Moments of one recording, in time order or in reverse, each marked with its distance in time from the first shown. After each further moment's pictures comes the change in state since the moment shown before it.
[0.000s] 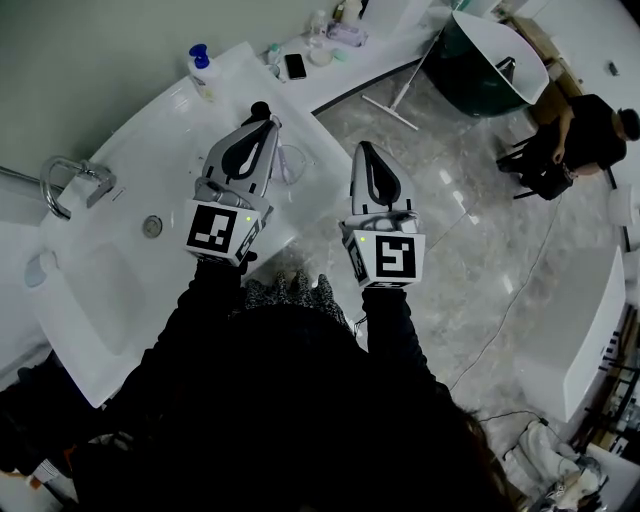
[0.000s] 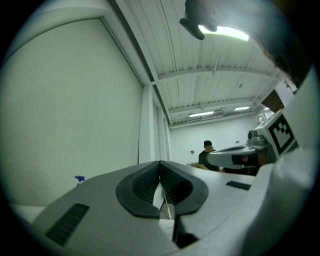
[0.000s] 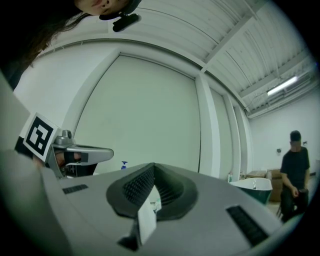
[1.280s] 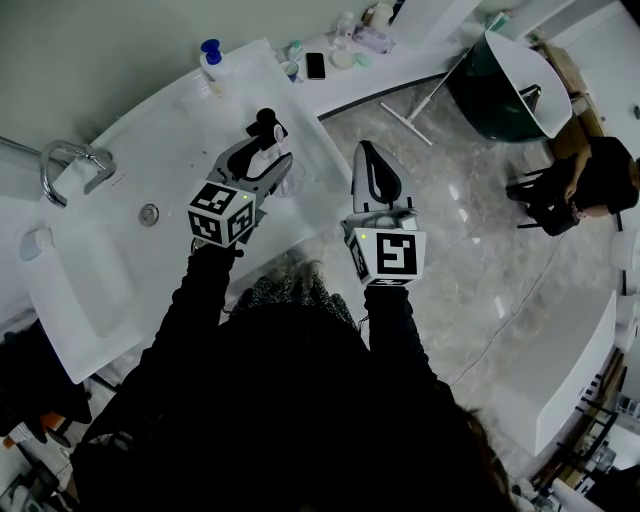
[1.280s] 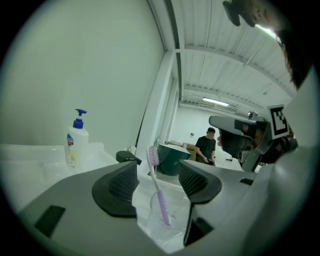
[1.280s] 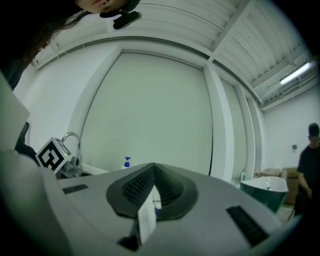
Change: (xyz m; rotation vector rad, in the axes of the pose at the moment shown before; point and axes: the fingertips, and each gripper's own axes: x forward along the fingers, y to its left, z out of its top) left arm 0.021 0.018 -0.129 -0.294 0.374 0.001; right arm 0.050 -0.017 -0.018 0.005 0.045 0.145
